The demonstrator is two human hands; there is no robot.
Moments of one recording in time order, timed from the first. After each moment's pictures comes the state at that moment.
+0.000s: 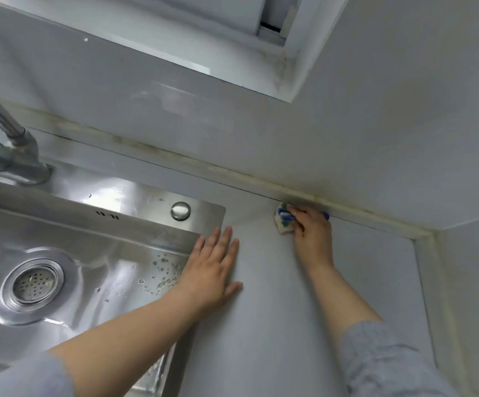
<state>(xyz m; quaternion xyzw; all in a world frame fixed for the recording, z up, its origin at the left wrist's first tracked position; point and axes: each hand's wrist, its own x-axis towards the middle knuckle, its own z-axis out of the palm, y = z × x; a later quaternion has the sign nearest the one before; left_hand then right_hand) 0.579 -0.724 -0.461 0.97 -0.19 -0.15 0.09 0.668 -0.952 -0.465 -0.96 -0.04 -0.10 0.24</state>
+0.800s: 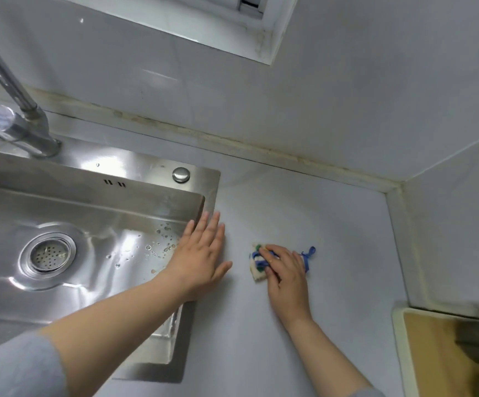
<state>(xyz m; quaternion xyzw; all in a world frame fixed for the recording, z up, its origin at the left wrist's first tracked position) 0.501 -0.702 -0.444 0.96 -0.21 -0.15 0.09 0.461 -0.920 -0.476 -0.96 -0.06 -0.09 0.28</state>
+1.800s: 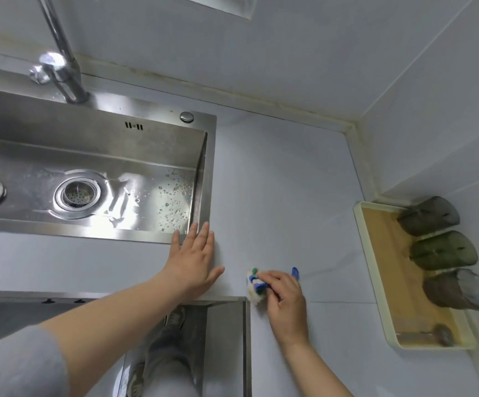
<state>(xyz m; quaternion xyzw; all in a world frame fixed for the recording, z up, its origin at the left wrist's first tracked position) 0.281 -0.666 -0.424 0.95 -0.21 -0.24 0.04 0.187 -0.874 -0.453 -0.93 0.04 -0.13 0.34</state>
